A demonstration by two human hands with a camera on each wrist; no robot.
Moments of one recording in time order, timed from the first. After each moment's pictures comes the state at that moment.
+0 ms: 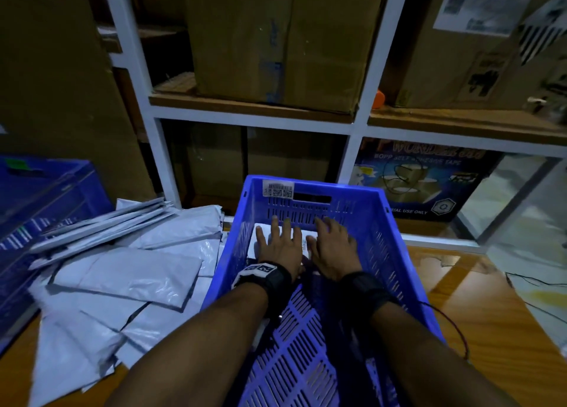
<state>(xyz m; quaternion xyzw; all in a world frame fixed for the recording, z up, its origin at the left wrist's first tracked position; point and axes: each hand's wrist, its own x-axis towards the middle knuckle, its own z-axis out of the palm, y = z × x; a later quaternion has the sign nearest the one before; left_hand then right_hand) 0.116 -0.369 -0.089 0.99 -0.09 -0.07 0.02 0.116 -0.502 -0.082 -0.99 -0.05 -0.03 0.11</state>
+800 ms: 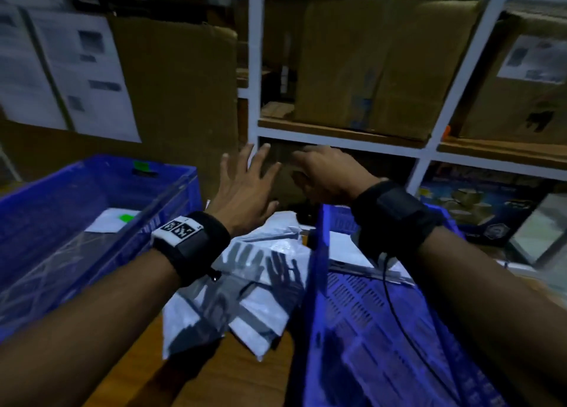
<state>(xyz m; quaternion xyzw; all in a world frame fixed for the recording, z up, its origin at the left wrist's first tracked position) 0.019 -0.120 0.073 0.97 -0.12 0.23 -0.04 0.045 -0.302 0.146 -0.93 -0.35 -0.14 -0.02</state>
